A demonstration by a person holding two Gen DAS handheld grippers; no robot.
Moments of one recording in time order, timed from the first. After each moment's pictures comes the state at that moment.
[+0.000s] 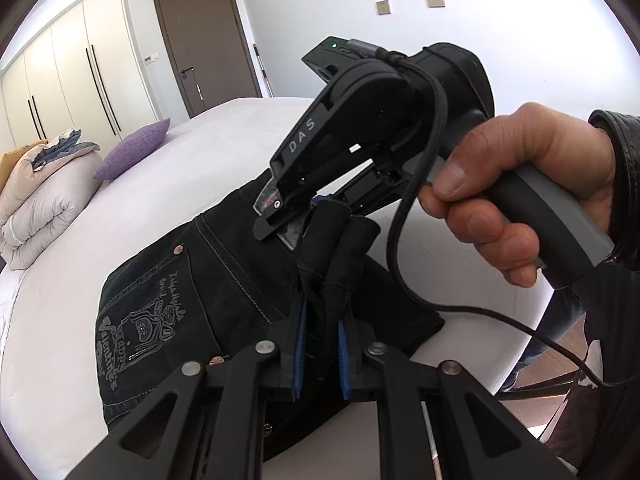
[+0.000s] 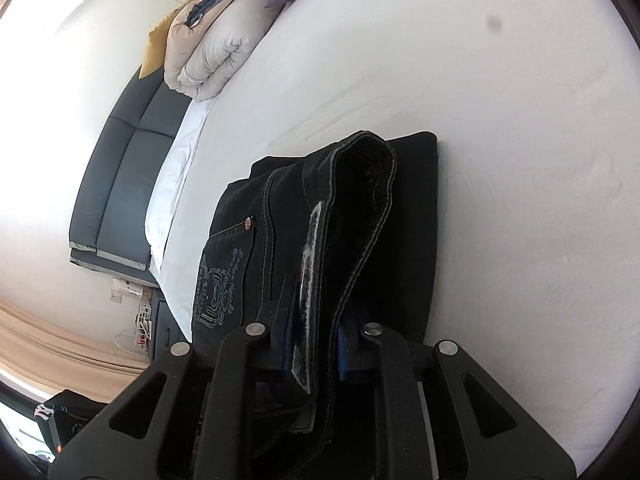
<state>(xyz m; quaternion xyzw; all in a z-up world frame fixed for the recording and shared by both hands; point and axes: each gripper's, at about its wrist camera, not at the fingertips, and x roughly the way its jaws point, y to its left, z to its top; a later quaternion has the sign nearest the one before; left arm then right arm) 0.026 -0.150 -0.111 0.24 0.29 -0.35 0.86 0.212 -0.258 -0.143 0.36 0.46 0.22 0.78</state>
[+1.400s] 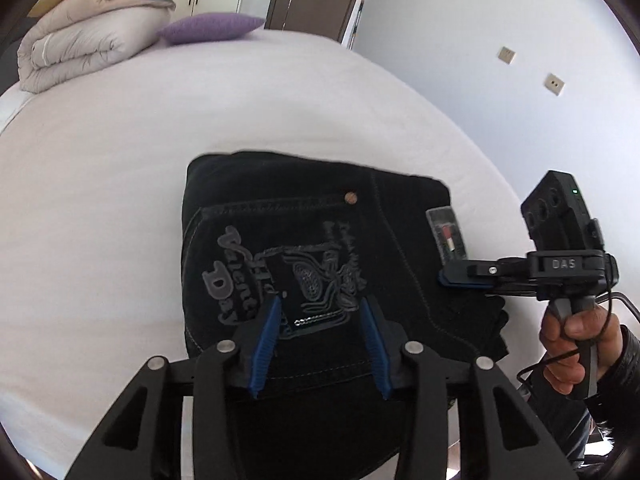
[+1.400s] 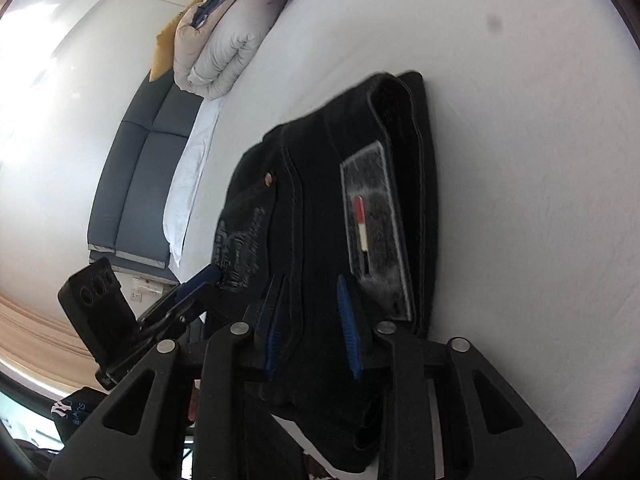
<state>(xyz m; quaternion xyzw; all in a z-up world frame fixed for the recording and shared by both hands) 0.148 -0.019 -0.101 0.02 0.45 -0.28 0.85 0.166 -0.257 -0.164 0.39 0.45 0.24 0.76</state>
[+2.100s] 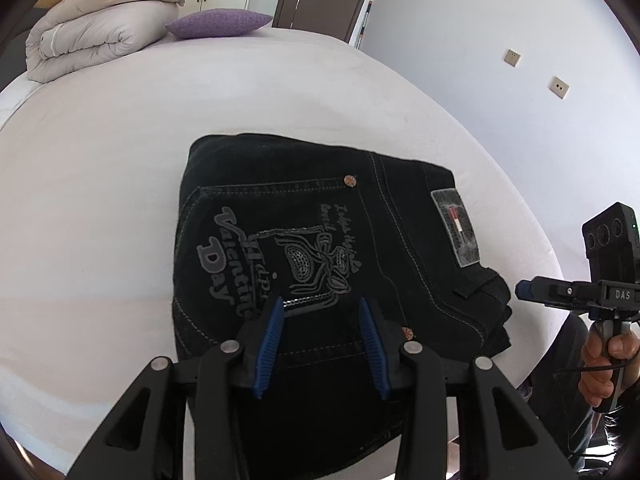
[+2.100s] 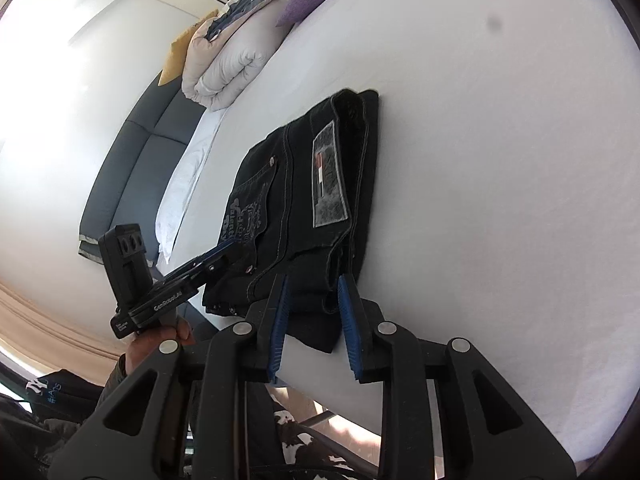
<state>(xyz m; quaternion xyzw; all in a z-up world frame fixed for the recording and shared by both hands) 0.134 -0.007 -0.103 0.00 0.44 -0.27 0.86 0.068 -0.291 -0.131 0.36 0.42 0.21 0.81</state>
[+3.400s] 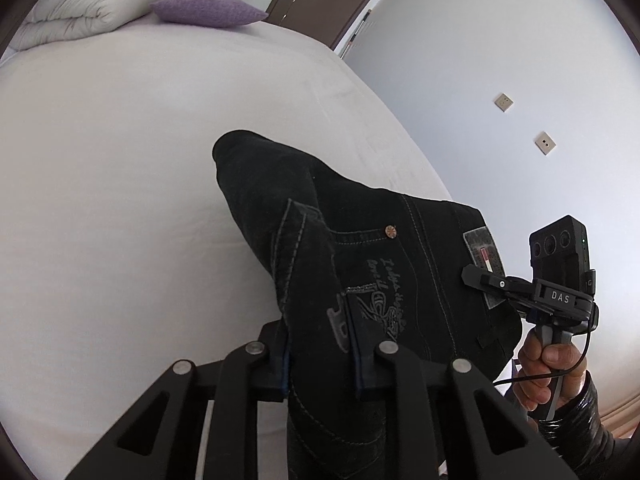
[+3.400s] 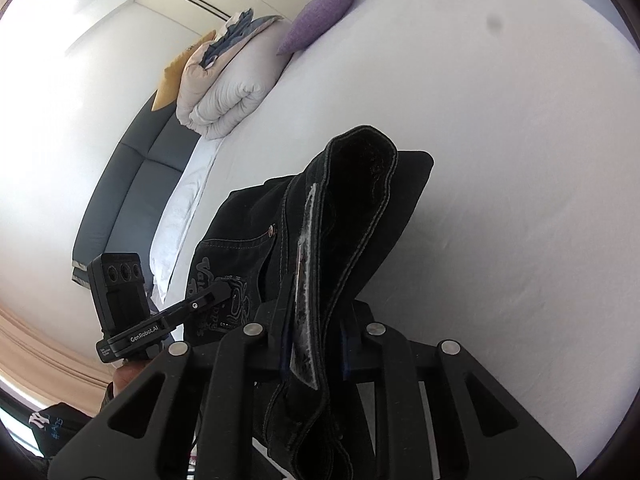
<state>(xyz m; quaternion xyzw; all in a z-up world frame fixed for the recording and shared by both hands) 0.243 -0.047 -0.071 -0.08 0.46 -0.33 0.82 0.211 -0.323 -0.074 0.36 0.39 0.19 0.83</state>
